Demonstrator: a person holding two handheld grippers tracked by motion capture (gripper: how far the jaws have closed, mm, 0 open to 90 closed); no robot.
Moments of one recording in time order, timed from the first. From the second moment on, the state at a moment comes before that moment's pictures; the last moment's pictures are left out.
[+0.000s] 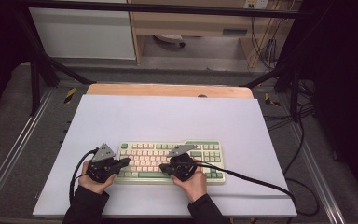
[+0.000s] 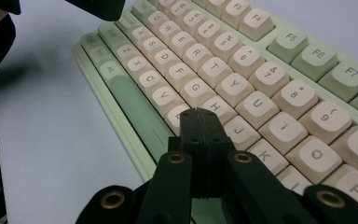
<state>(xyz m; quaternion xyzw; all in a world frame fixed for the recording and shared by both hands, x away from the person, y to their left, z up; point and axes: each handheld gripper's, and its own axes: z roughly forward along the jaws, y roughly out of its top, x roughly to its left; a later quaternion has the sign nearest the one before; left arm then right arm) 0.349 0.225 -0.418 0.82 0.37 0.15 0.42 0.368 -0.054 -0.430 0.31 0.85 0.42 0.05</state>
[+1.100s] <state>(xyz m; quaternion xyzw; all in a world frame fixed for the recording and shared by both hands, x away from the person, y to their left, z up) 0.347 0.222 -0.415 0.82 0.37 0.15 0.42 0.364 -0.083 -0.413 0.31 0.85 0.41 0.07</state>
